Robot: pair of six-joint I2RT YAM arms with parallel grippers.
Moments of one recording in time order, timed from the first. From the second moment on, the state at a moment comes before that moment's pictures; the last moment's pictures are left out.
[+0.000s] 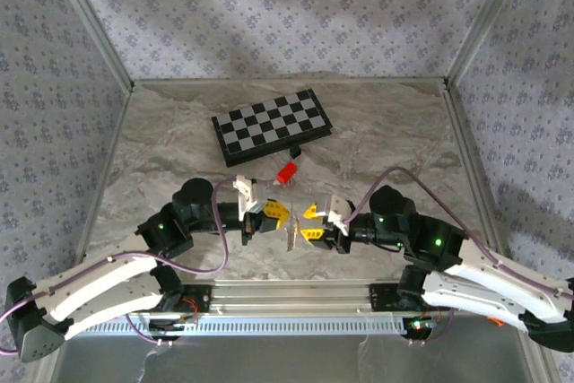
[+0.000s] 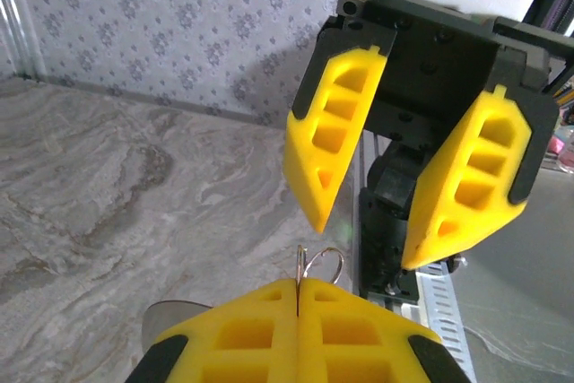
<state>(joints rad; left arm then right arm) -0.95 0.79 0.62 0.03 0.51 -0.07 1.08 0.67 0.75 -0.39 -0.22 -0.17</state>
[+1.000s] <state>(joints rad) -0.95 0.76 0.58 0.21 0.57 -0.05 0.96 0.71 0.74 -0.18 -0.41 0.02</state>
